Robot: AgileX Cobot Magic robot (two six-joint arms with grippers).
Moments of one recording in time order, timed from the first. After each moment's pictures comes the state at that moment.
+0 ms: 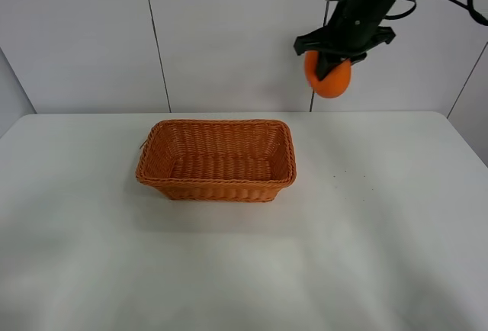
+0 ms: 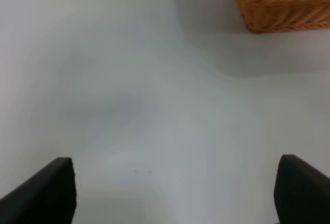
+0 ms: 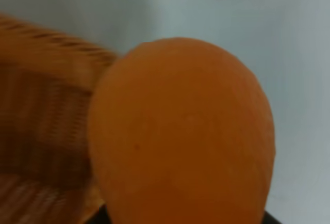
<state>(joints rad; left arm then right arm) -0.03 -0.01 -0.49 -0.02 1.06 0.10 0.33 2.05 -2.05 0.04 1.22 0.01</state>
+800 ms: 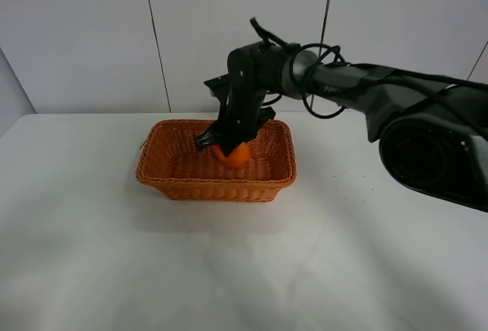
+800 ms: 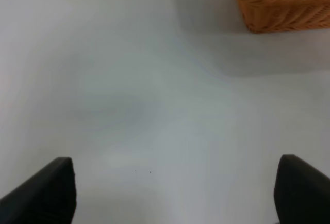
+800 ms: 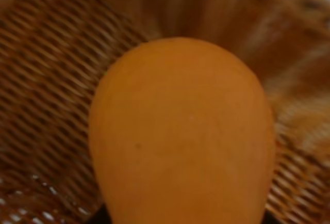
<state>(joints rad) -0.03 -0.01 -0.49 -0.02 1.06 0.10 0.62 2.40 -2.05 -0.01 0.95 0.07</state>
